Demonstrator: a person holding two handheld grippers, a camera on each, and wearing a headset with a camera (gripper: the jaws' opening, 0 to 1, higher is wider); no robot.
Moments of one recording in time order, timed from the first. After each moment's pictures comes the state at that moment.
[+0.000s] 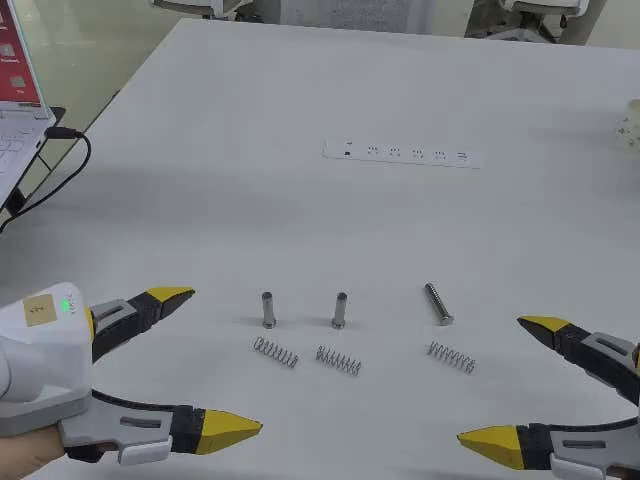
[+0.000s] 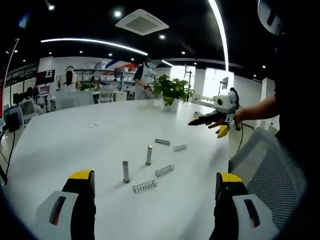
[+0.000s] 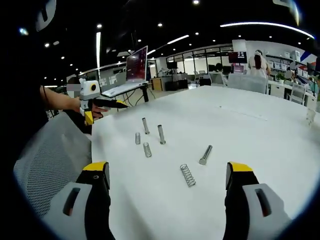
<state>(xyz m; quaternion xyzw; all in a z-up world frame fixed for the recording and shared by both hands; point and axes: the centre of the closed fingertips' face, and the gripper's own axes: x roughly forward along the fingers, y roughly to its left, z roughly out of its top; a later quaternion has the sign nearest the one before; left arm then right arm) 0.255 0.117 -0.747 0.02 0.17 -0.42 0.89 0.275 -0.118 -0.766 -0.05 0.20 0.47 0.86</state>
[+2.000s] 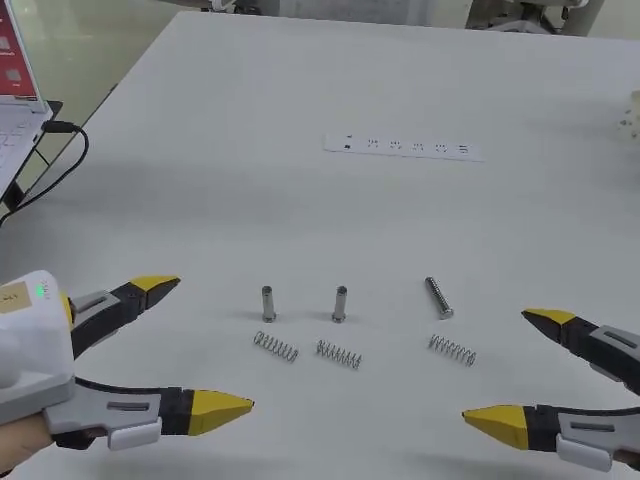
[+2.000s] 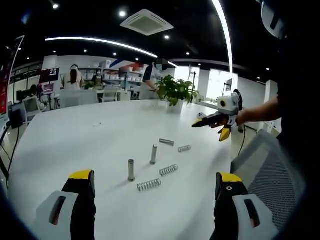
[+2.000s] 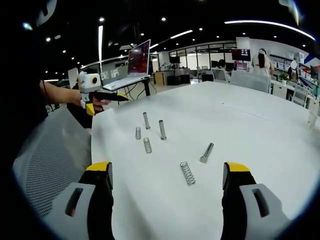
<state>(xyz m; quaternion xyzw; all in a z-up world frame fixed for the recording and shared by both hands) 0.258 0.122 -0.747 0.02 0.17 -0.41 0.90 0.275 -0.117 -0.770 -0.06 0.22 0.47 0.85</state>
